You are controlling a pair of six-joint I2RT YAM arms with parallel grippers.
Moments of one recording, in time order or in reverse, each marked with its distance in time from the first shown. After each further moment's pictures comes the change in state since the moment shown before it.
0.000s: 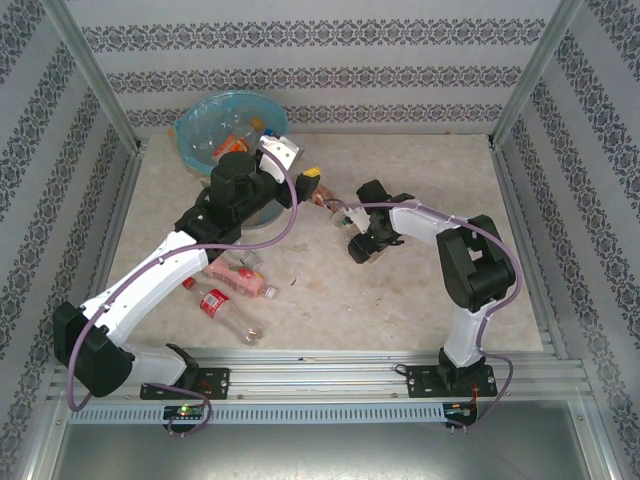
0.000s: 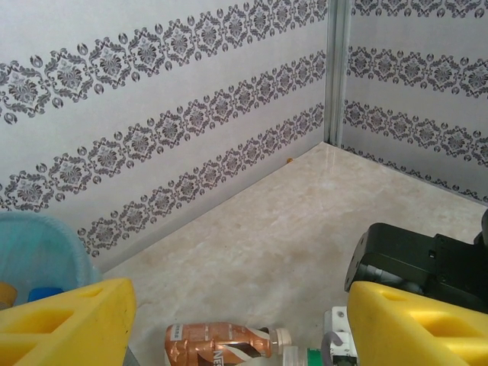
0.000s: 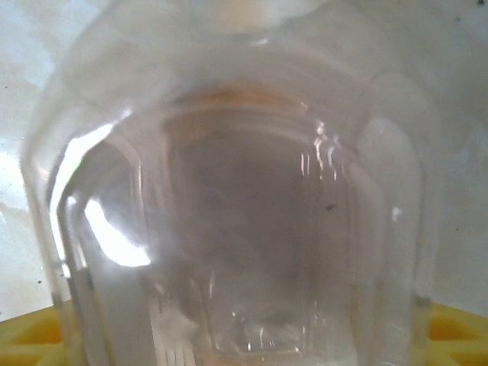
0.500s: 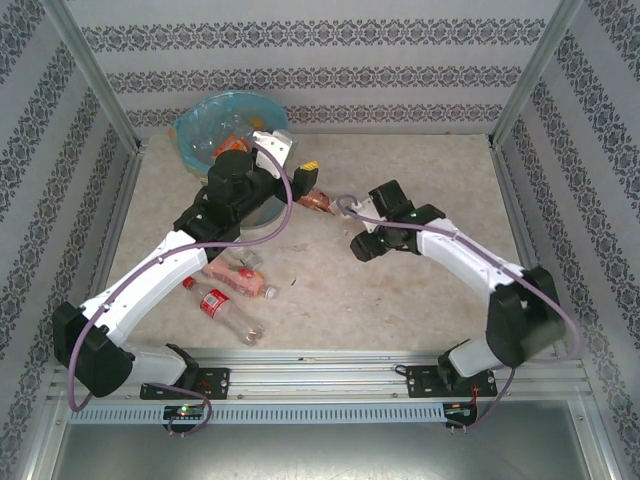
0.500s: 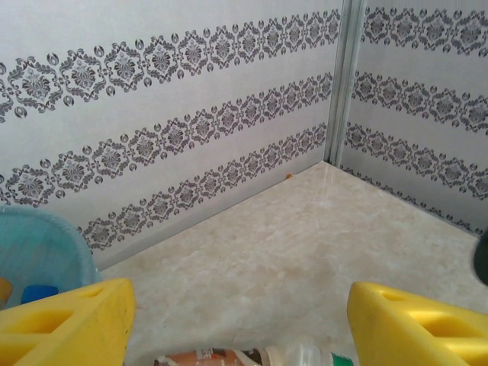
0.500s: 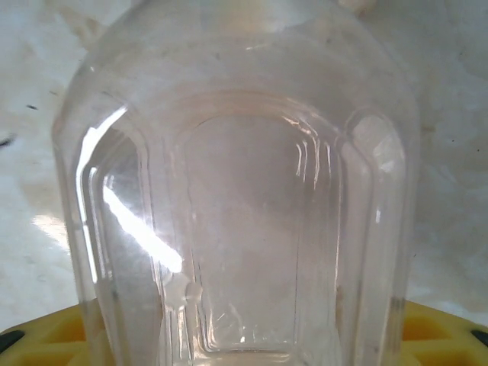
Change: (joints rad) left arm 0.011 0.000 0.000 0.038 -0.001 -0.100; right arm 0.064 -0.422 -0.146 -0.008 -0.070 0.110
